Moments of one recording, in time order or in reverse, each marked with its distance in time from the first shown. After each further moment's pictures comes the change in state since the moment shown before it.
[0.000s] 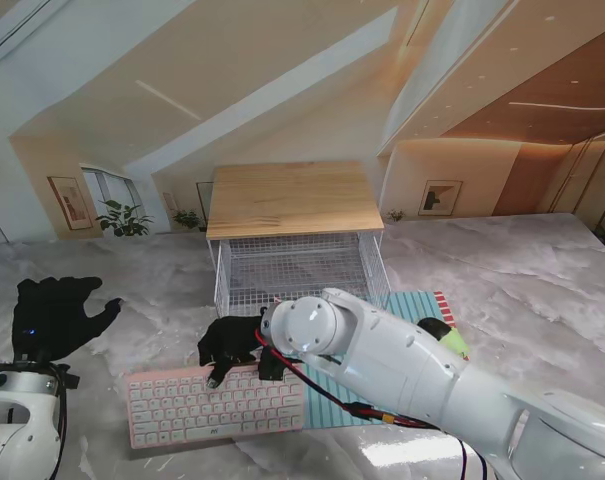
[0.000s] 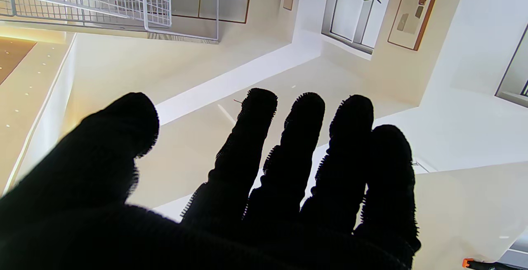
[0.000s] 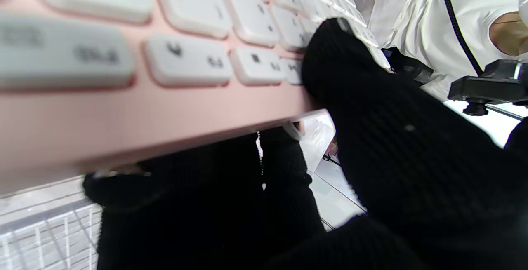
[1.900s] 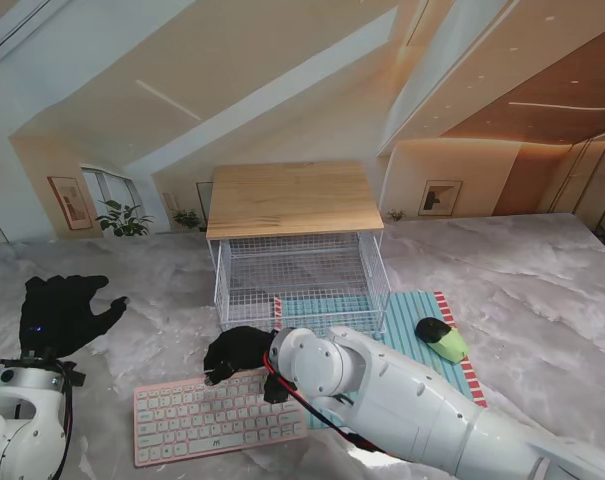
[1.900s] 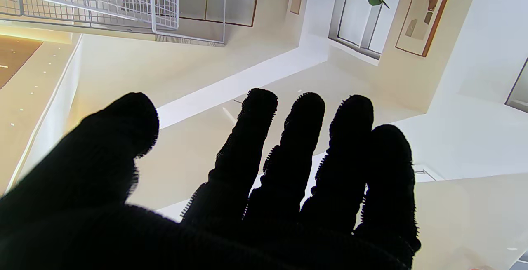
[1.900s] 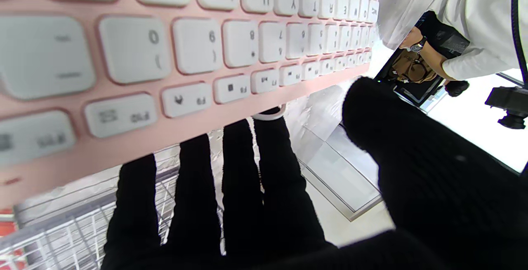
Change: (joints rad) left arm -0.021 0.000 0.019 0.011 -0.010 -0.004 -0.014; right arm -0.172 0.052 0.073 -0.119 -0.211 0.020 -0.211; left_hand 0.000 0.000 0.000 0.000 0.000 0.002 -0.002 -0.002 0.000 0.000 0.000 0.000 0.000 0.000 -0.002 0.000 0.000 0.000 0.000 -0.002; right_hand -0.271 0.294 0.006 0.219 -0.102 0.044 -0.495 -0.125 -0.386 -0.050 -0.457 -0.381 -0.473 -0.024 -0.842 -0.314 -0.969 0.112 -0.550 -0.363
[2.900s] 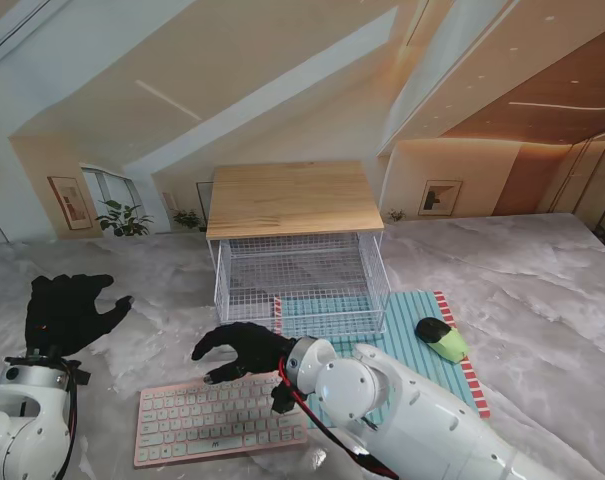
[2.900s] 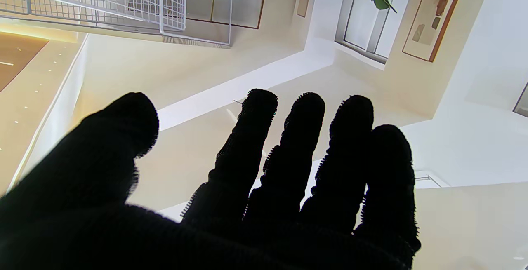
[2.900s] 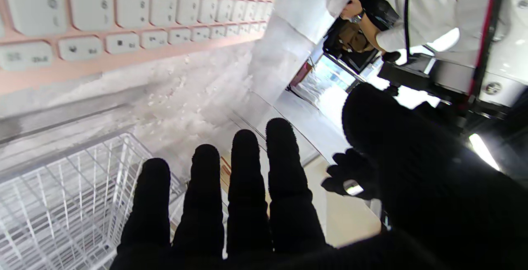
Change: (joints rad) left arm -0.011 0.001 0.016 0.003 -0.012 -0.001 -0.008; right arm -0.183 0.077 0.168 -0.175 -0.081 -0.175 -0.062; left_hand 0.000 0.000 0.000 -0.006 0.000 0.001 -0.008 -0.002 0.000 0.000 0.000 0.000 0.000 0.000 -0.005 0.000 -0.002 0.000 0.000 -0.008; right_hand -0.003 0.042 -0.016 0.001 -0.192 -0.075 0.111 -0.096 -0.134 -0.077 0.021 -0.004 -0.138 -0.099 0.006 -0.003 -0.063 -0.169 -0.088 -0.139
